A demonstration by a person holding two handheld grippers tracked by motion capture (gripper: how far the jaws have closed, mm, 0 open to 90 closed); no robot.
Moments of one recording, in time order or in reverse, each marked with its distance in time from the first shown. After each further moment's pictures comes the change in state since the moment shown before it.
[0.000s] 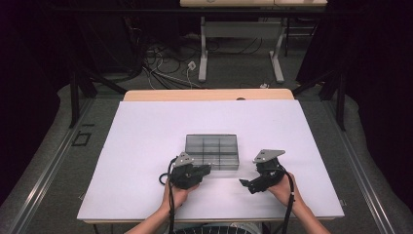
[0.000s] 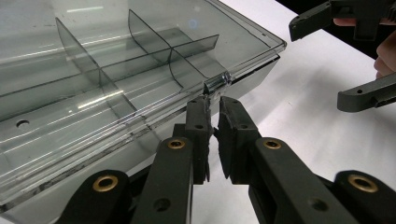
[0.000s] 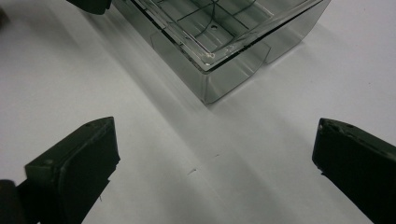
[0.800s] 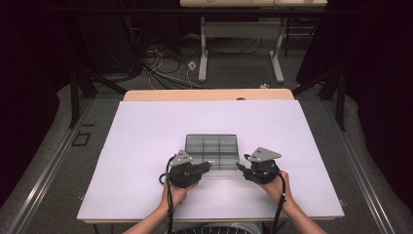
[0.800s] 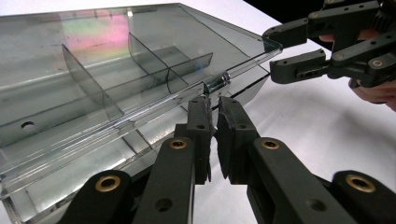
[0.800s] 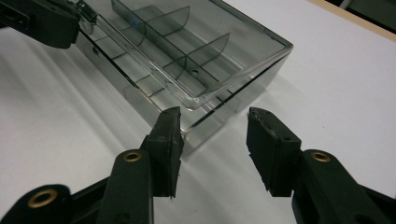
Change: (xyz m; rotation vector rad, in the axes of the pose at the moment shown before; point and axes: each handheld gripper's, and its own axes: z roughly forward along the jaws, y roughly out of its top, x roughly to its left) left arm -0.001 0.007 -0.007 -0.046 -0.013 0.023; right arm 0.012 0.011 0.009 -0.145 -0.163 -0.025
